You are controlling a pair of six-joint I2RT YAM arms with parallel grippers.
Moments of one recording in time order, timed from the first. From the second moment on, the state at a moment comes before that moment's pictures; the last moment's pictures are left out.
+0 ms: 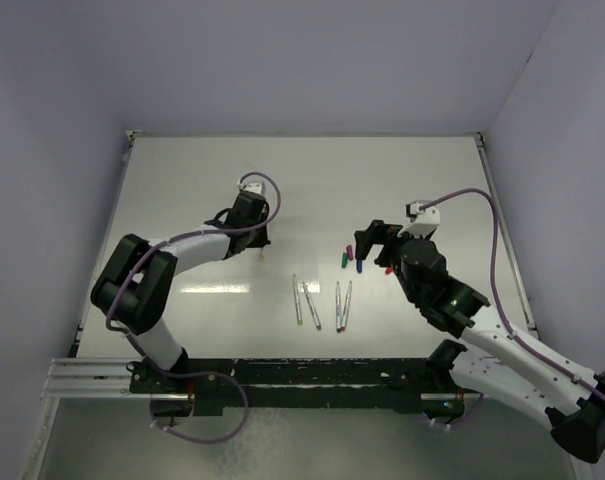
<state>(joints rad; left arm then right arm) -0.50 1.67 0.91 -0.06 -0.17 -0.46 0.77 0.78 0.63 -0.14 0.56 0.47</state>
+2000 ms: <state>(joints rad) -1.07 1.43 0.79 -0.31 -0.27 -0.65 0.63 0.69 0.42 0.07 0.52 0.55</state>
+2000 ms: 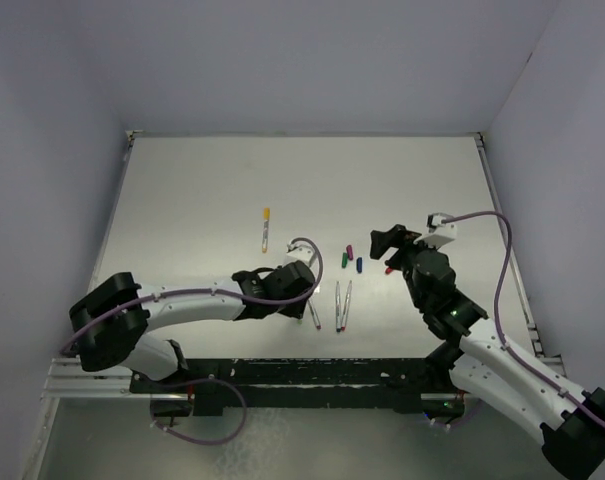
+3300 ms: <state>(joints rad) -1.07 1.56 0.83 -0.46 -0.40 -0.78 0.63 0.65 0.42 0.03 0.45 0.60</state>
